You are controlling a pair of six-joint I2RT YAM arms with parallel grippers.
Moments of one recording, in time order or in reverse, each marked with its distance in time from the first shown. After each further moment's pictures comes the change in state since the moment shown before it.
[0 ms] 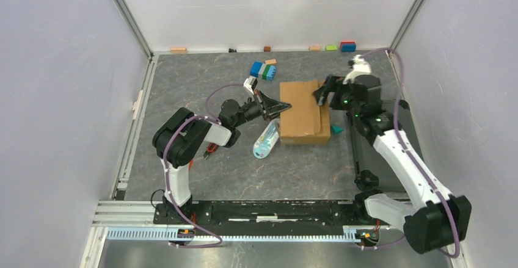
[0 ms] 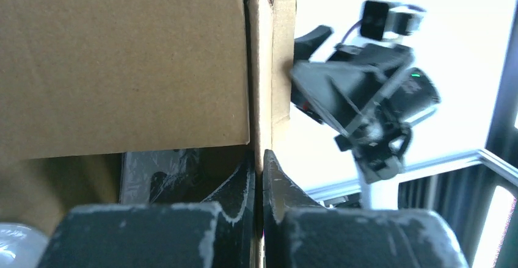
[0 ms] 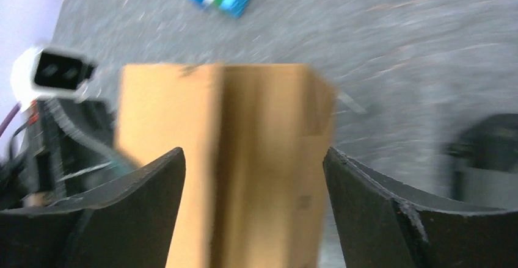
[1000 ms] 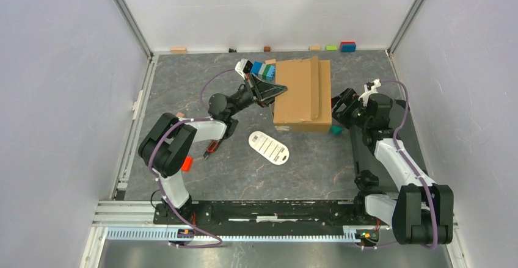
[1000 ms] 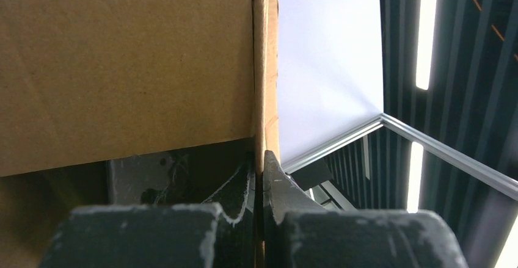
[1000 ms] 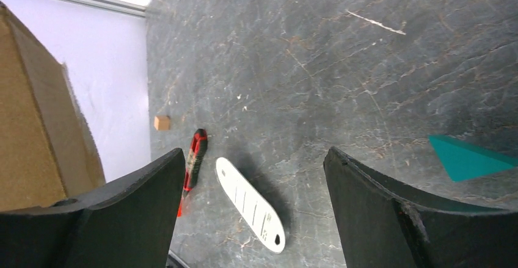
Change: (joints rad) left arm 0.018 -0.149 0.095 0.129 0.035 -0.252; right arm -0.300 0.016 -0.333 0.318 -0.364 0.401
